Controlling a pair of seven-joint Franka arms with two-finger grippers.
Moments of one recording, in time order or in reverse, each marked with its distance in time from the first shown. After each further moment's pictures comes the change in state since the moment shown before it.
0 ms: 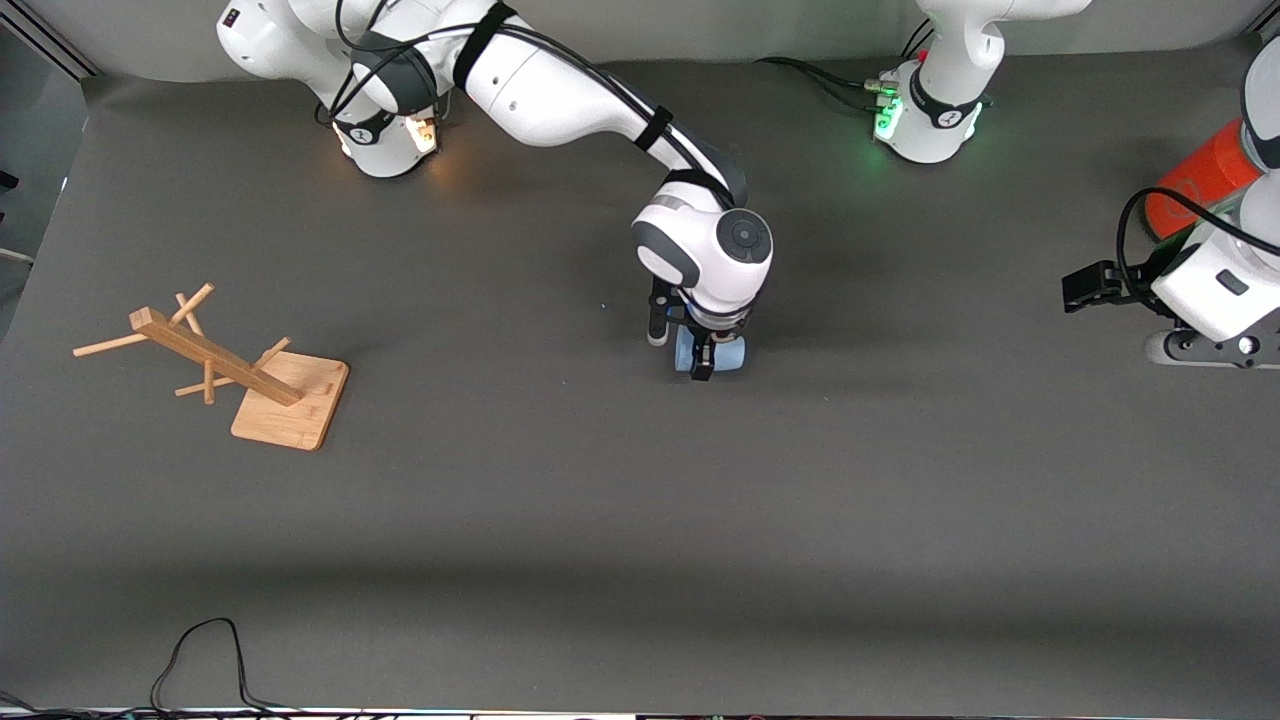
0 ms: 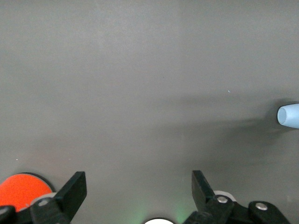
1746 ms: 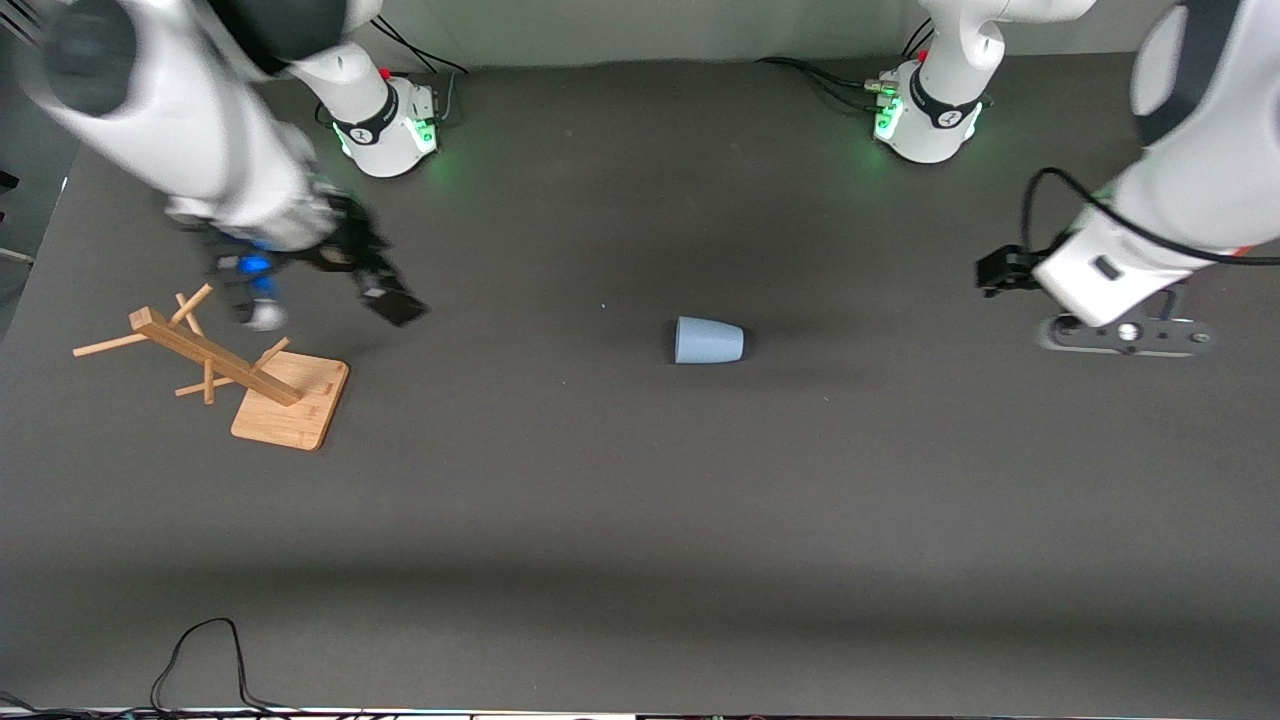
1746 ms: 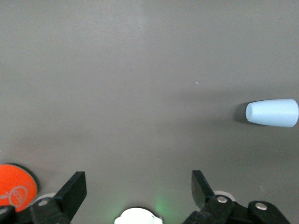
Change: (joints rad) left arm -0.181 0.059 -0.047 0.112 0.009 -0.104 -0.232; right arm -0.687 -0.959 0.121 -0.469 0.131 -0.449 -1.424
